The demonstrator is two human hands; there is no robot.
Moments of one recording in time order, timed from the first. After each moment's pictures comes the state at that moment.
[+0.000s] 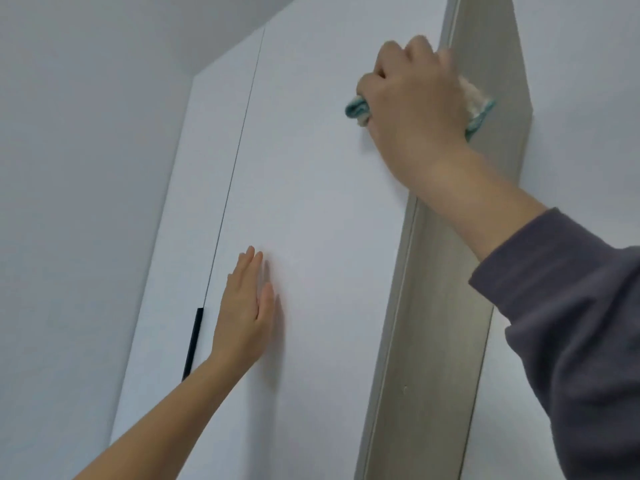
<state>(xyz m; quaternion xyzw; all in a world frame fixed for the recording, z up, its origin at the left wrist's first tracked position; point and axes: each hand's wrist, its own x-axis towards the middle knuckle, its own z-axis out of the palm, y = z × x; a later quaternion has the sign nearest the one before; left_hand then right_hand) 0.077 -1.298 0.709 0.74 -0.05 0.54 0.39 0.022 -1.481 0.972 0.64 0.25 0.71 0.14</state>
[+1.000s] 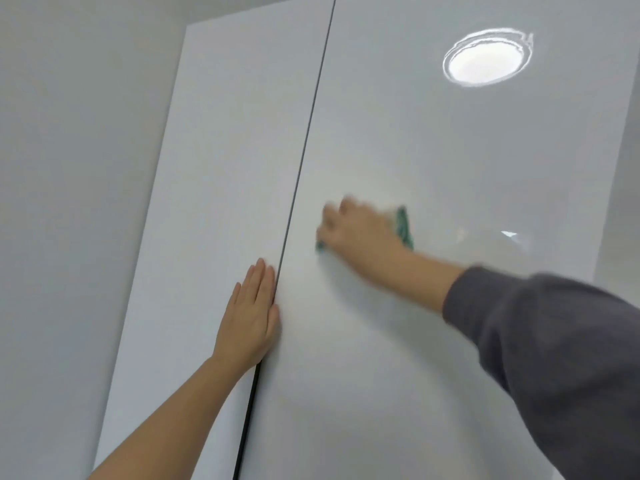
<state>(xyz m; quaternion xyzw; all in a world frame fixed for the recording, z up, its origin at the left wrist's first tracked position) 0.184 -1.092 0.667 0.84 -0.13 0.47 0.23 0.119 -1.270 0.859 0.69 0.29 0.58 0.32</state>
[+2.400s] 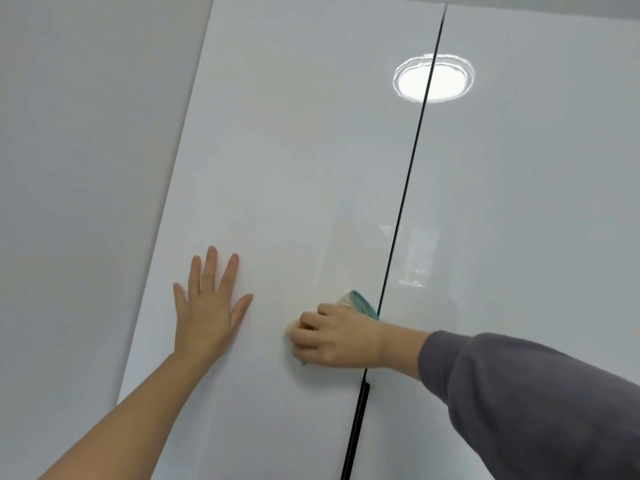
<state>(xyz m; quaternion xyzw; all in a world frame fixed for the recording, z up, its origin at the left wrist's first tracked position) 0.321 -0.889 0.690 0.86 -0.13 0.43 0.26 0.207 -1.114 0.769 0.64 0.47 0.39 0.46</state>
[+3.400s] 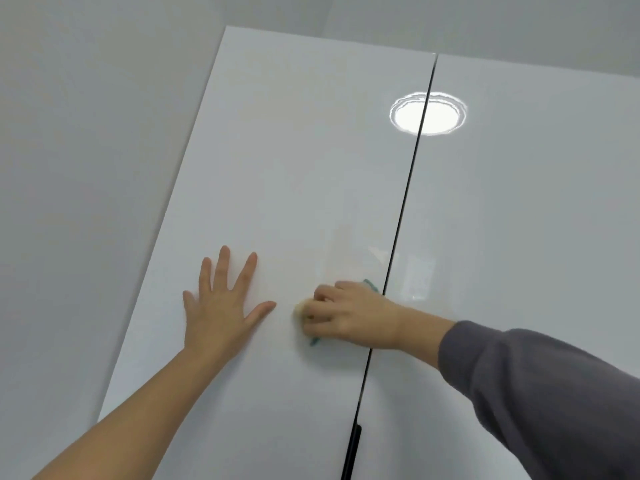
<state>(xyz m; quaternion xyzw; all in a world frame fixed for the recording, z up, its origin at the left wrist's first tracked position) 0.307 -0.910 0.745 0.85 -0.12 0.44 0.26 0.202 -1.126 0.850 0.67 0.46 0.38 0.45</state>
